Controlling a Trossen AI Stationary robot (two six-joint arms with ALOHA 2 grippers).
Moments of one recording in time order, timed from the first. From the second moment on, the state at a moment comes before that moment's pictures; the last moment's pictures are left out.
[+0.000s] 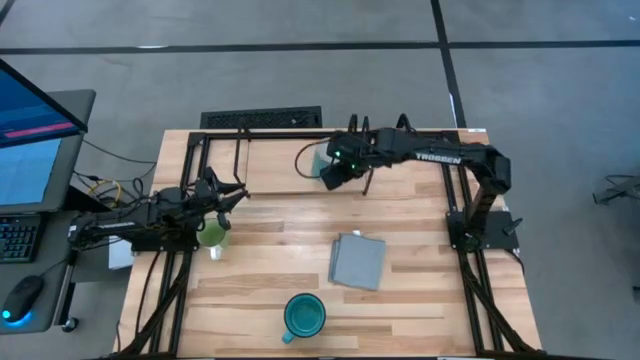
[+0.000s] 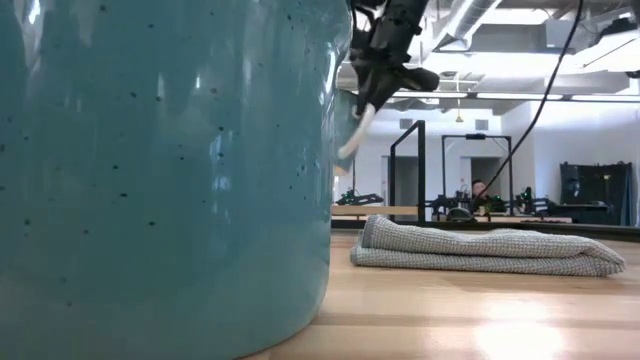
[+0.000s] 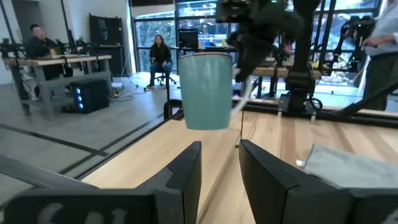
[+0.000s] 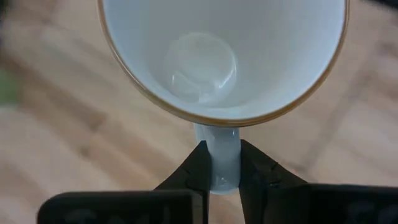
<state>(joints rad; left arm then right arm) 0.13 0.01 0.03 0.02 -0.27 0.00 -0.21 1.78 1.68 -1.06 0.12 0.74</state>
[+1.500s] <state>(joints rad) 0.13 0.01 0.03 0.02 -0.28 -0.02 -0.26 1.90 1.73 -1.20 0.29 0.99</state>
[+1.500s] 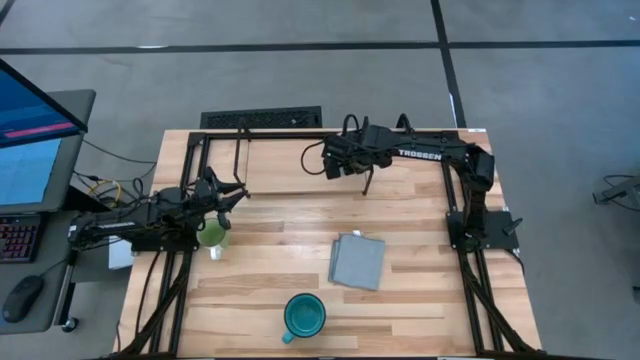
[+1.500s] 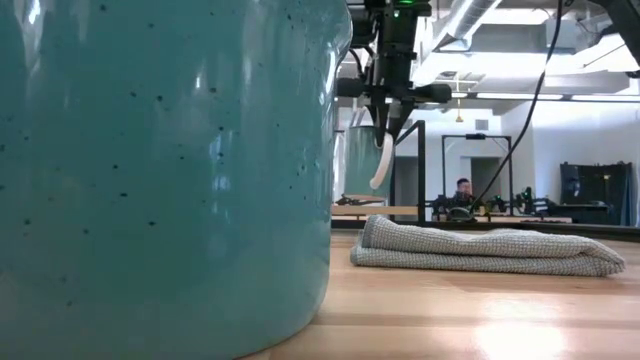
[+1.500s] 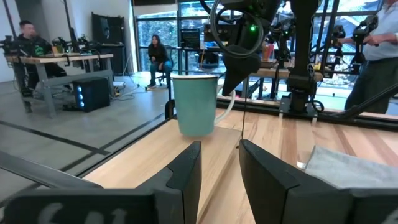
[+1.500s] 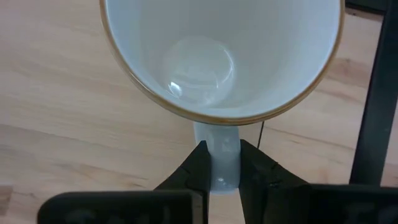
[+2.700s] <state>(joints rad) 0.13 0.01 0.03 0.02 -0.27 -0.03 -0.25 1.96 1.73 -1.15 0.28 0.99</state>
